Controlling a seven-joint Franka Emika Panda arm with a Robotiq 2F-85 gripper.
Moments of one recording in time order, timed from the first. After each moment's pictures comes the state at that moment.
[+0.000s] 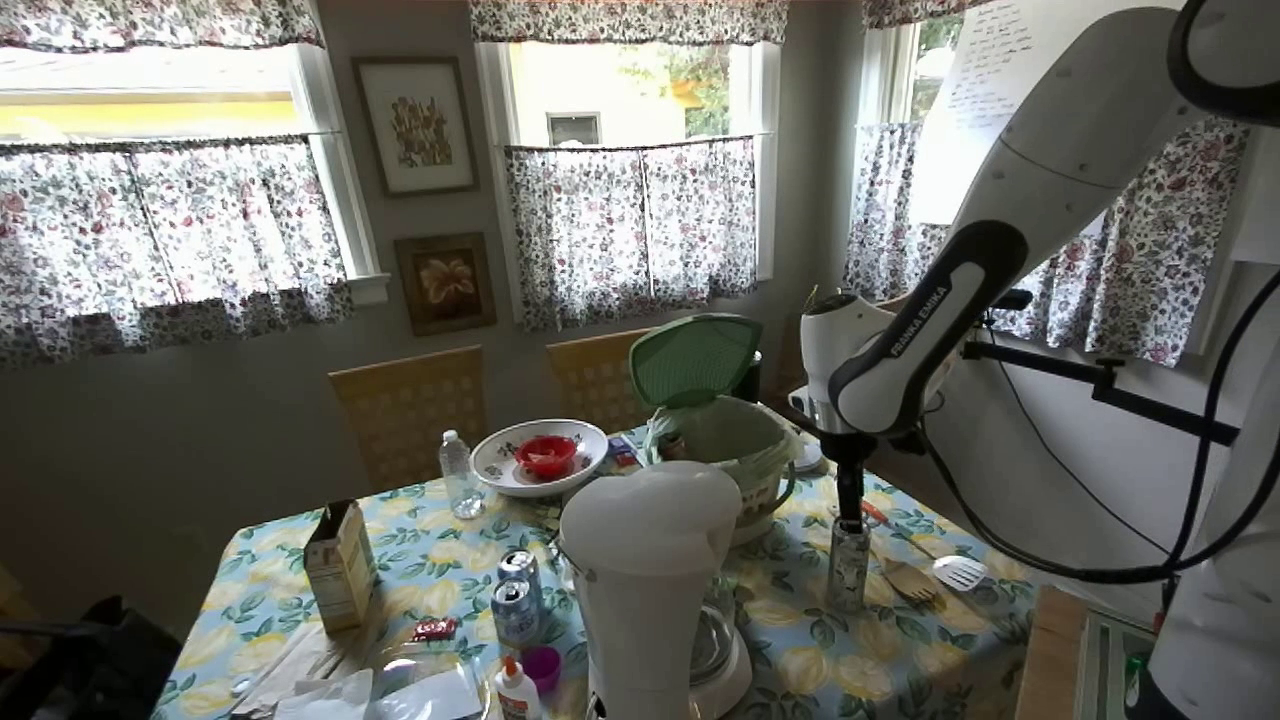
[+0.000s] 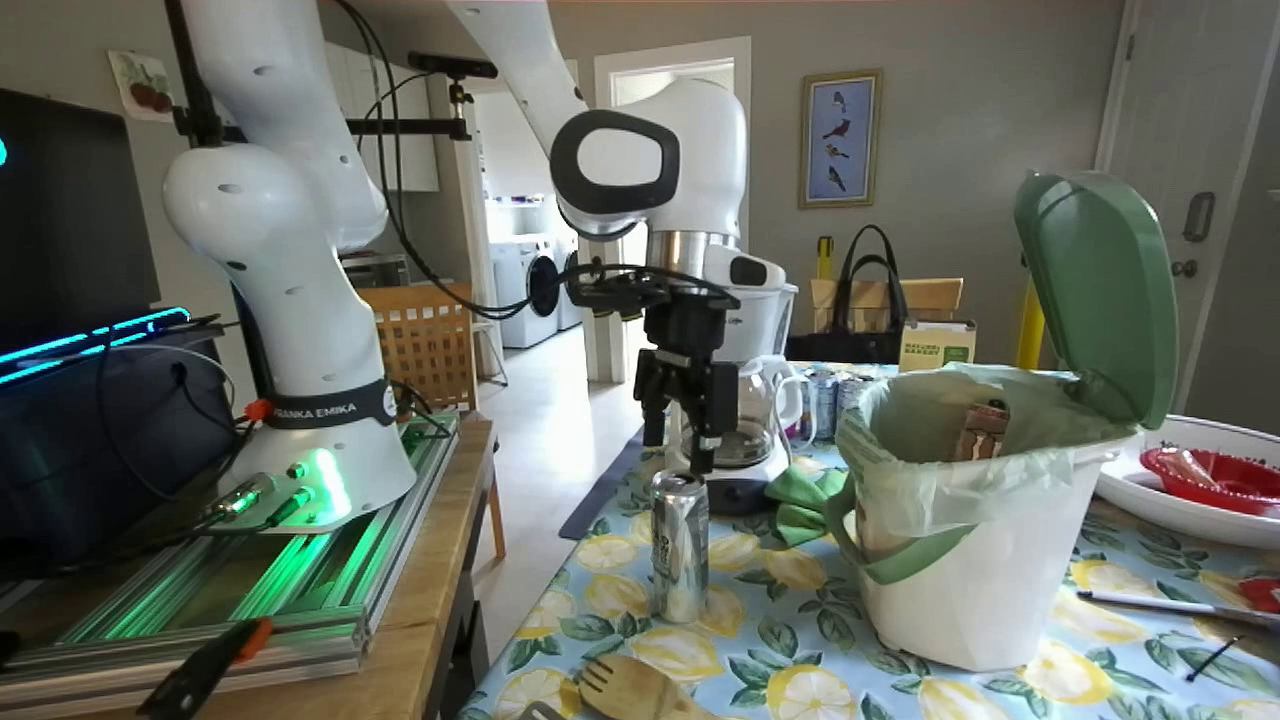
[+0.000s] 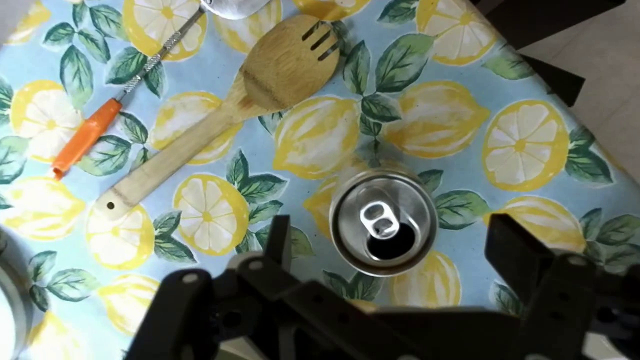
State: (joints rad) arm -0.17 0.00 -0.18 -2.64 -0.35 2.55 -0.37
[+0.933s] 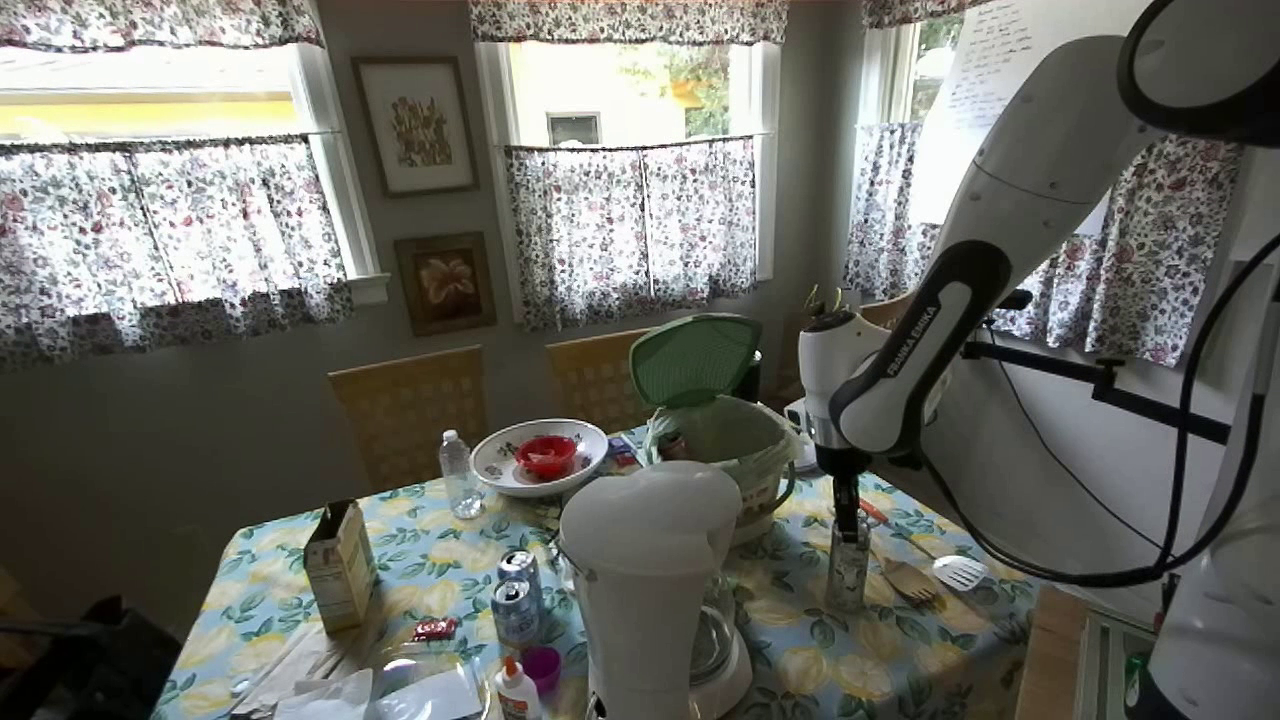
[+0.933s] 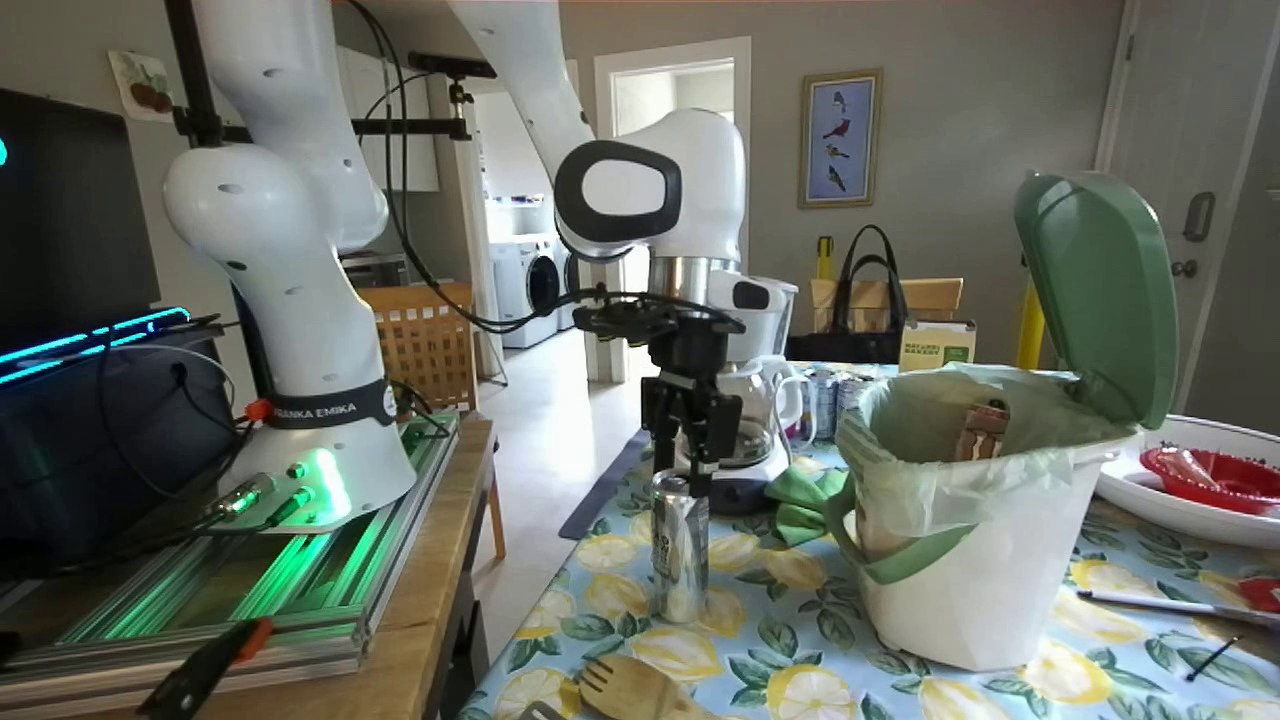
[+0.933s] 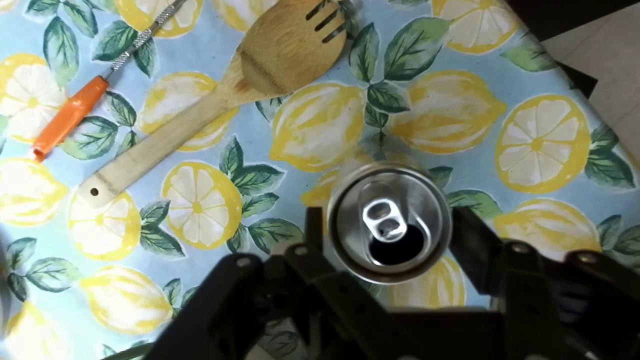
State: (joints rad) arm -0.17 0.07 -0.18 -2.64 -0.38 2.64 -0.37
